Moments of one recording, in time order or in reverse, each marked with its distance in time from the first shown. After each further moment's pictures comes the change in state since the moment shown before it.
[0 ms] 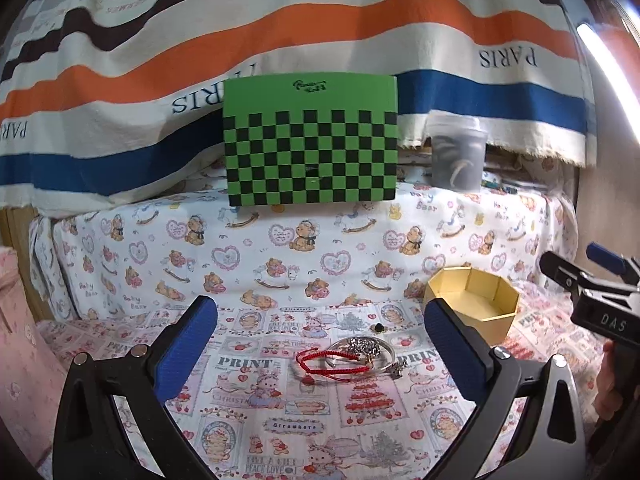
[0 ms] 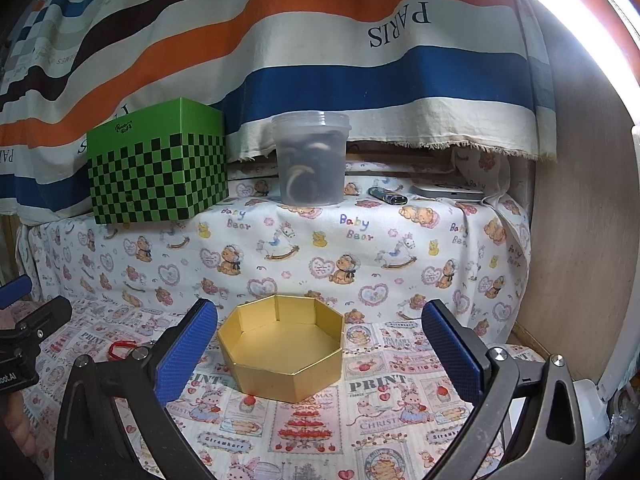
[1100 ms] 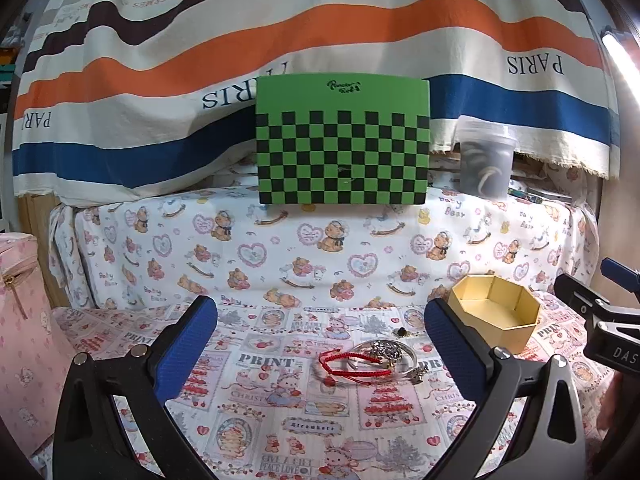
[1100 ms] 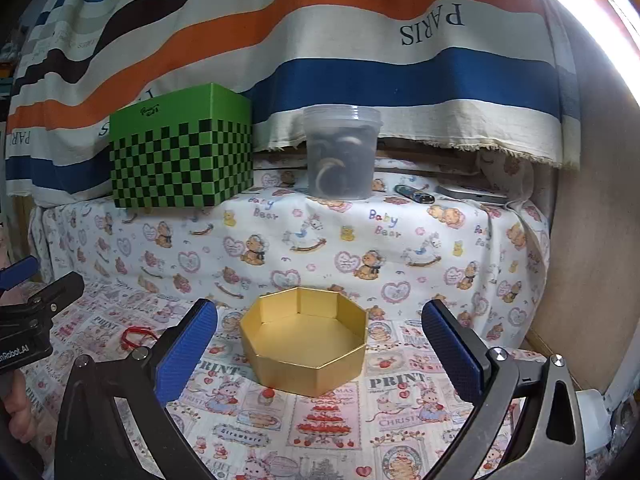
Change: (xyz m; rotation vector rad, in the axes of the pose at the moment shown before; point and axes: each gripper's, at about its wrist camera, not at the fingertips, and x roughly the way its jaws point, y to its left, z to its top) left arm 0.000 0.008 -0.002 -0.058 -0.008 0.083; right arm 0.000 0.015 -0.001 -0.053 0.019 0.048
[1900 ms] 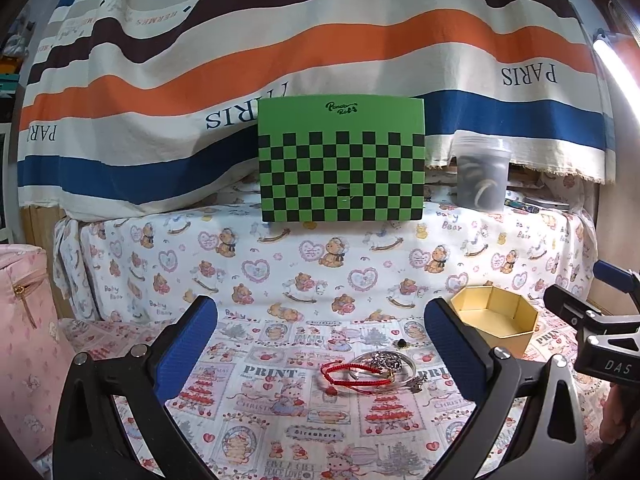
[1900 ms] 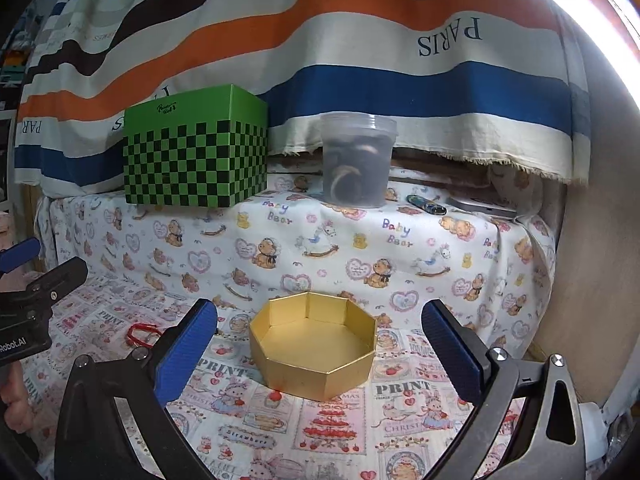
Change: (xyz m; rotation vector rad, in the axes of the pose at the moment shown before) left arm -0.010 0.001 0.003 0.006 -0.057 0.013; right arm -0.002 0.005 0.000 -0.033 -0.010 0.046
